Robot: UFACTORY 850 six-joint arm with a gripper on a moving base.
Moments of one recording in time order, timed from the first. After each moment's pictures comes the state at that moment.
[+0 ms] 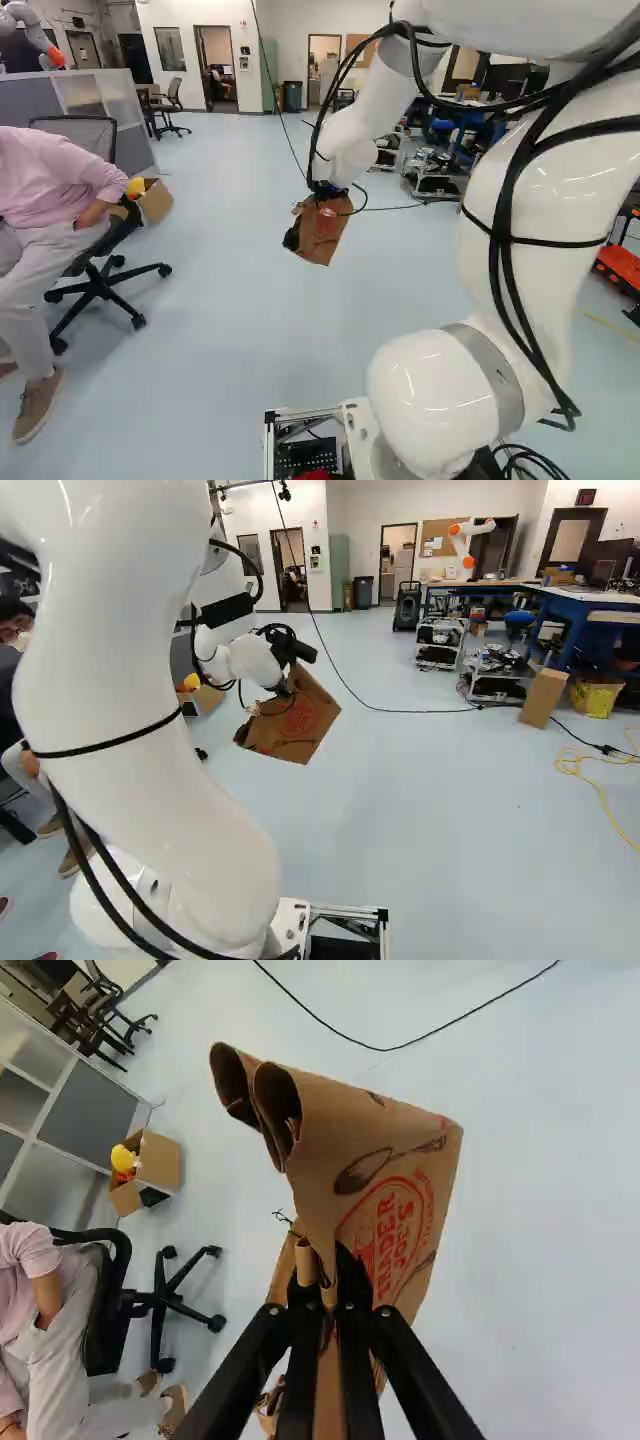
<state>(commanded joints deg) 6.8 -7.7 -43.2 -1.0 13.0 33.6</state>
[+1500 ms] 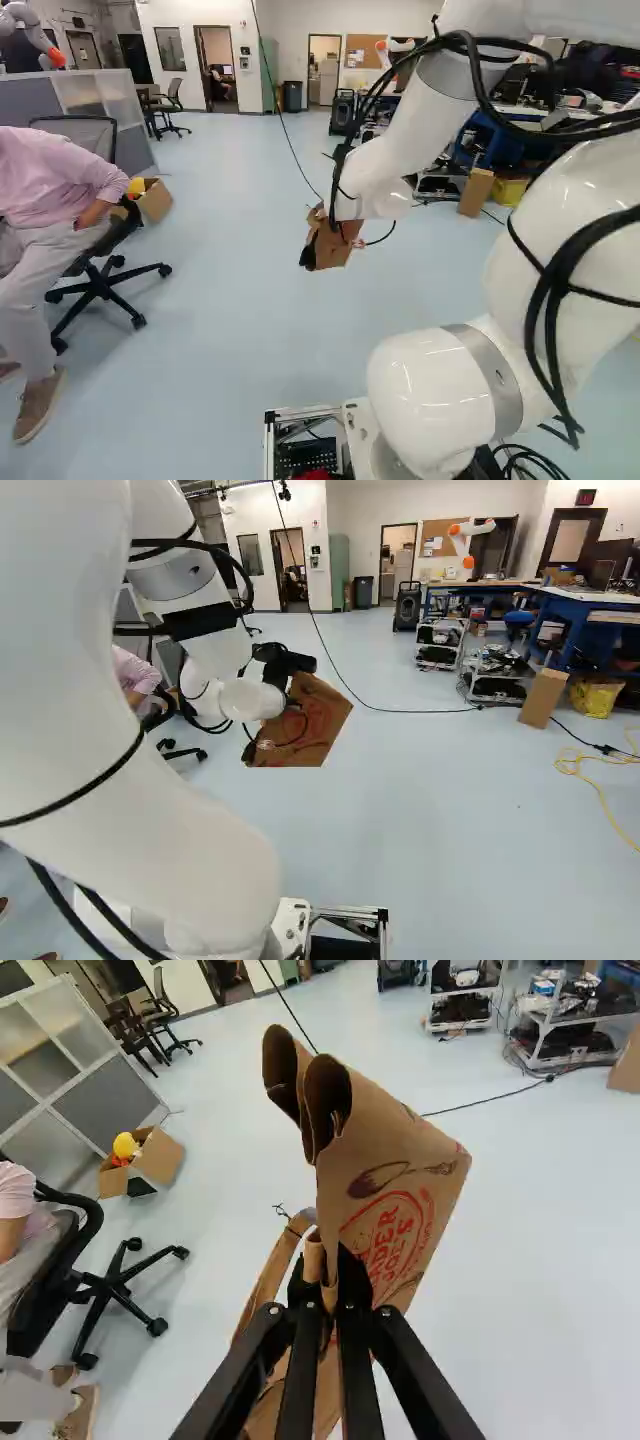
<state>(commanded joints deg) 3.0 5.7 -21.6 -0.5 33.9 14.6</state>
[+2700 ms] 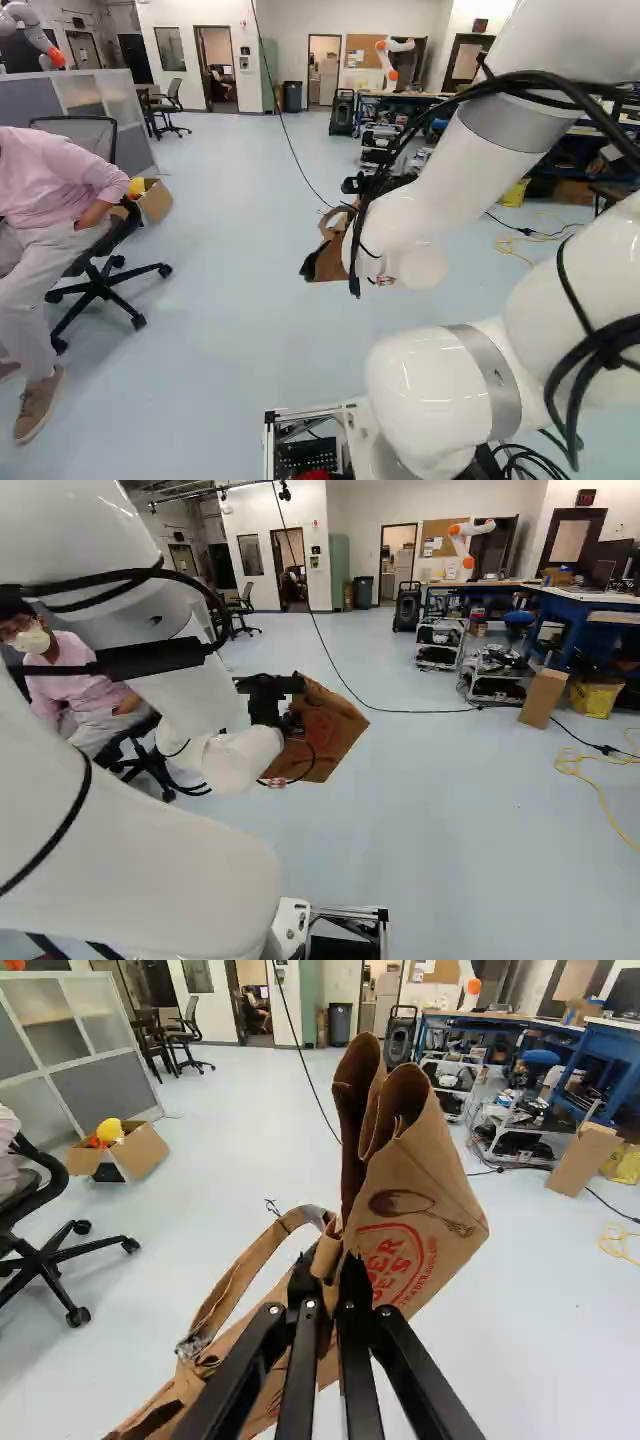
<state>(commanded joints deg) 0.1 15.7 -5.4 0.0 49.6 0.4</state>
